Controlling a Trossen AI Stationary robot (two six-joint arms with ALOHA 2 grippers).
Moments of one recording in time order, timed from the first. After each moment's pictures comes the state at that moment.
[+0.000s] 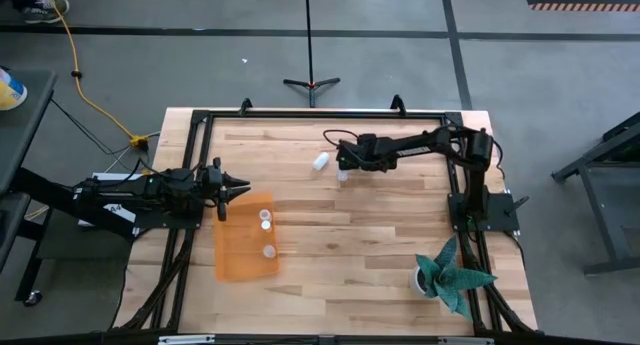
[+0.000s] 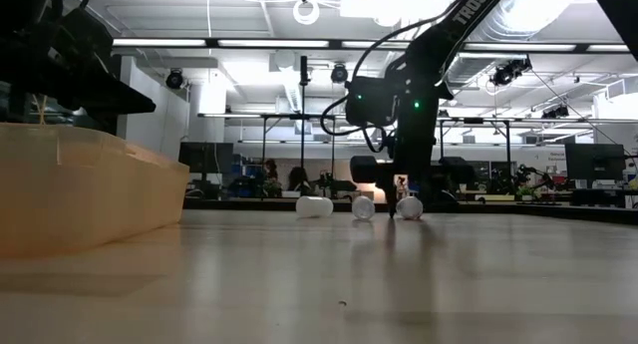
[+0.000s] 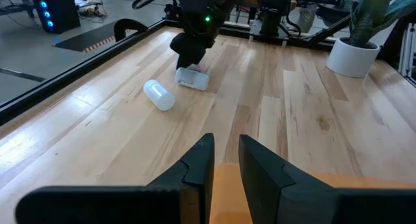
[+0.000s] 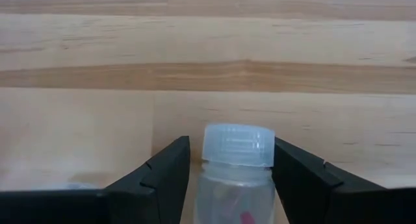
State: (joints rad) left arm -0.03 0.01 0.11 -0.35 -0.25 -0.14; right arm -0.34 1.94 1.14 -0.57 0.46 1.20
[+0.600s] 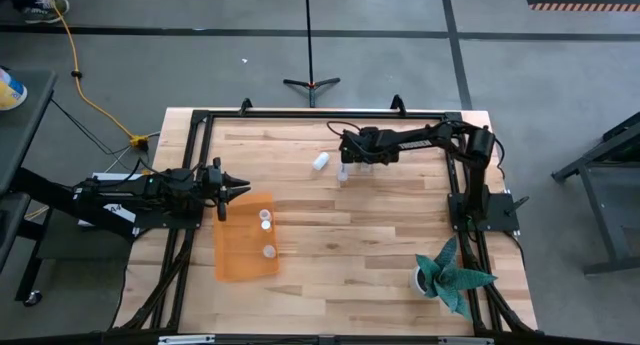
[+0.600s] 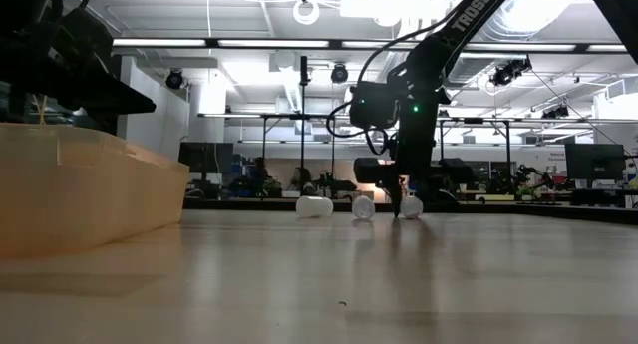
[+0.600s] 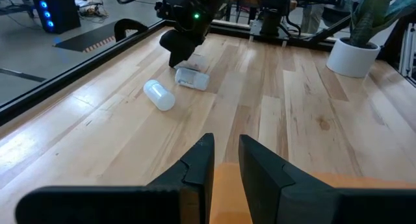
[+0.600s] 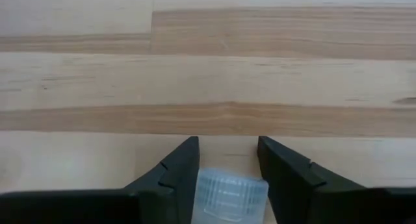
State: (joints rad) left arm -0.03 0.01 0.11 -0.35 -0.25 -0.14; right arm -0.41 1.94 1.14 -0.55 0.43 1.11
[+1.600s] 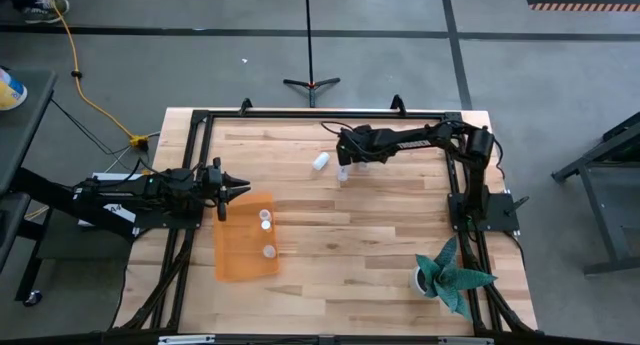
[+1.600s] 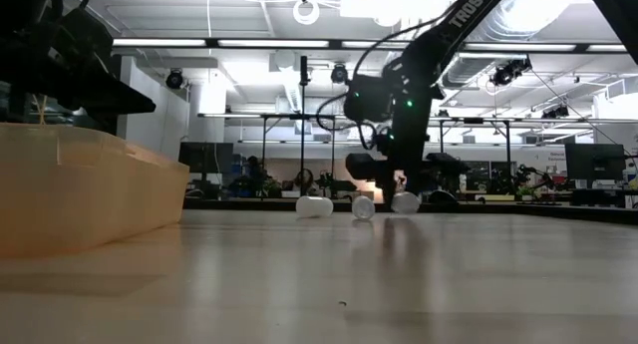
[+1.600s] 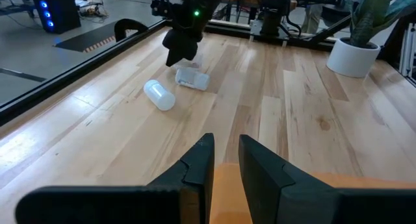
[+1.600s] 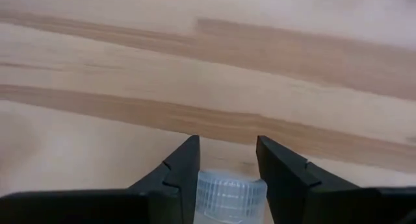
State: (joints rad) left arm -0.03 0.01 0.11 -0.35 -0.25 -0.14; right arm -0.39 1.94 1.19 -0.52 0.41 0.94
